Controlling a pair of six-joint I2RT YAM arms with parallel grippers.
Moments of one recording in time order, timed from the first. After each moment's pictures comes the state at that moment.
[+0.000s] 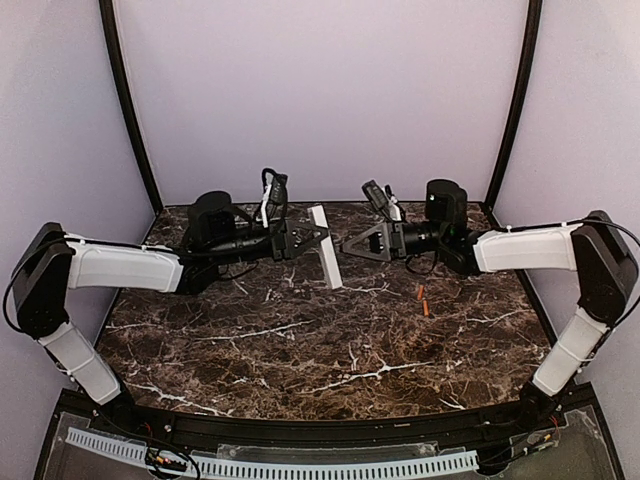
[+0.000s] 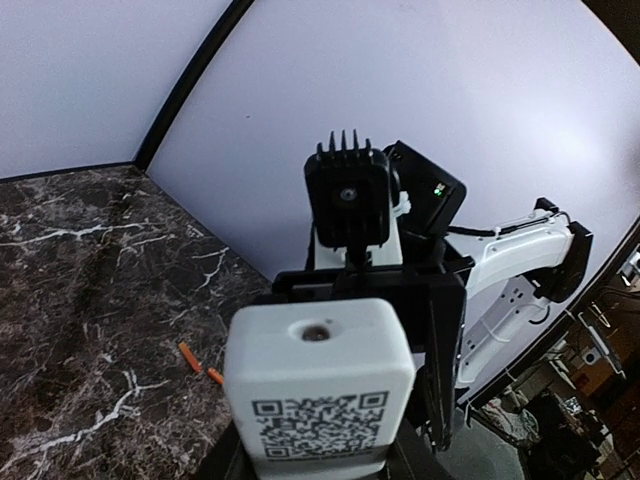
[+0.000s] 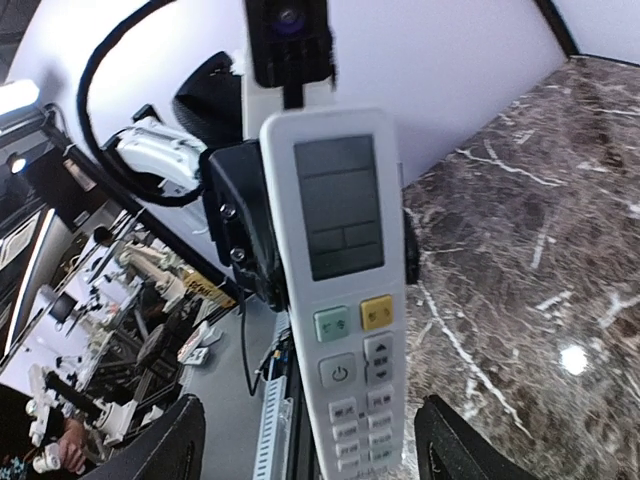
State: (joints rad) left arm -0.72 1.61 0.92 0.74 0.58 -0.66; right arm 0.63 1.66 0.99 0.57 -1.12 0.64
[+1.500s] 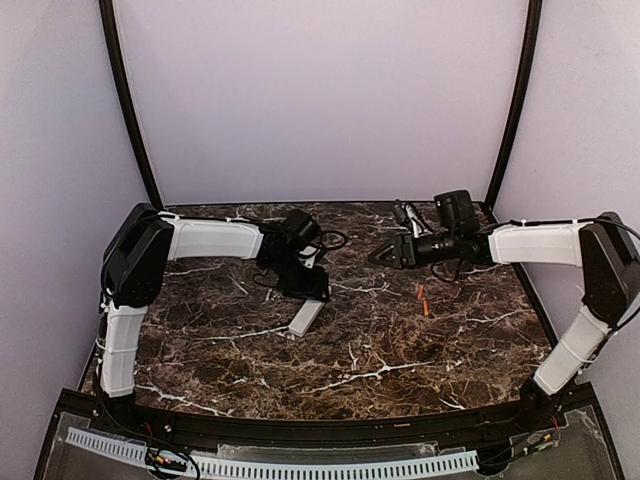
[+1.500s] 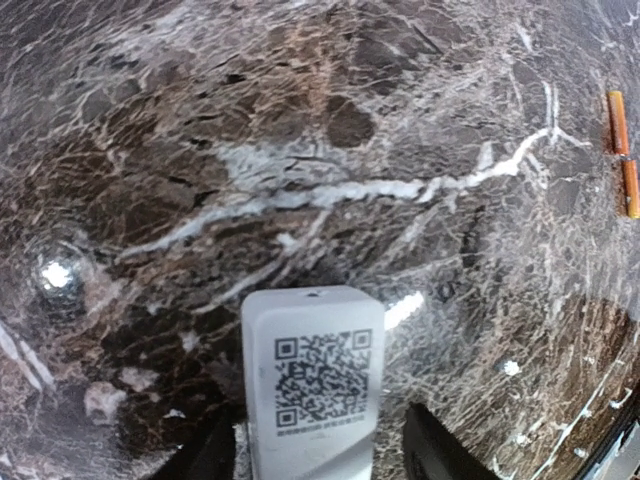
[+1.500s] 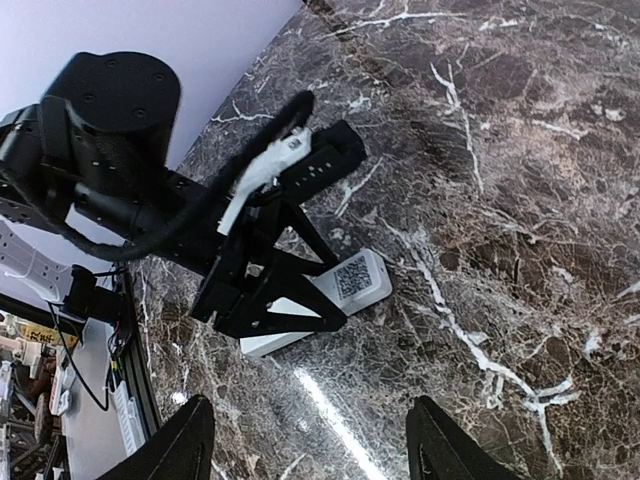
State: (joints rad) left arm -0.76 2.17 1.62 -0.60 0.21 -0.44; right arm 0.46 1.61 0.97 0.01 -0.74 0.30
